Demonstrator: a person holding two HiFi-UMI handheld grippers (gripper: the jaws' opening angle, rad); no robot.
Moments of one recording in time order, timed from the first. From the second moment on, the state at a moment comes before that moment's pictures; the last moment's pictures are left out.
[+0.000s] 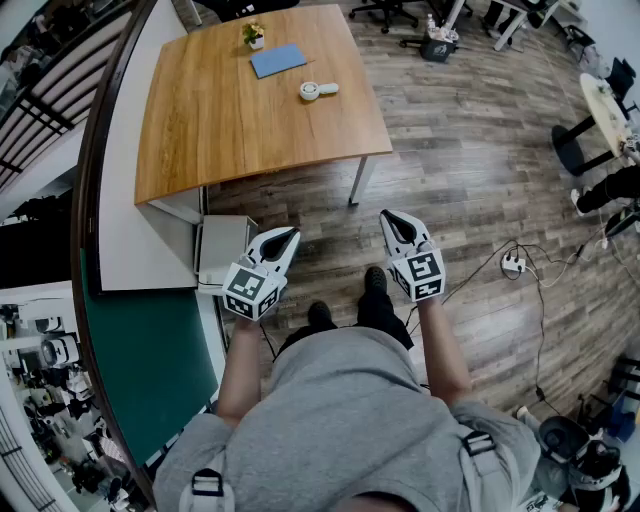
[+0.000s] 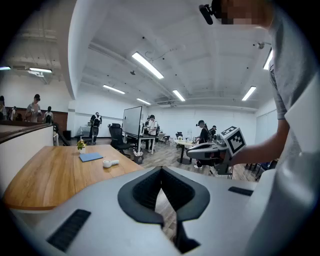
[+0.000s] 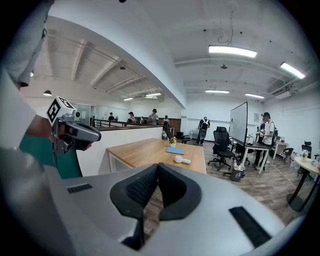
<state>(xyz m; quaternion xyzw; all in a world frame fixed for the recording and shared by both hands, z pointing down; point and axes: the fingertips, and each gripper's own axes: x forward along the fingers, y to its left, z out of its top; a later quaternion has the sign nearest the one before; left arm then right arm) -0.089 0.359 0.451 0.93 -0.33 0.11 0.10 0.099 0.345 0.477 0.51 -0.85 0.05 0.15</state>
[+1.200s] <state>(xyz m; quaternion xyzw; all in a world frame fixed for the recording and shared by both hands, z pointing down) -0.104 0.379 0.443 0.94 -0.31 0.10 0.09 0.077 0.372 0.477 0.52 -0.84 0.05 0.14</state>
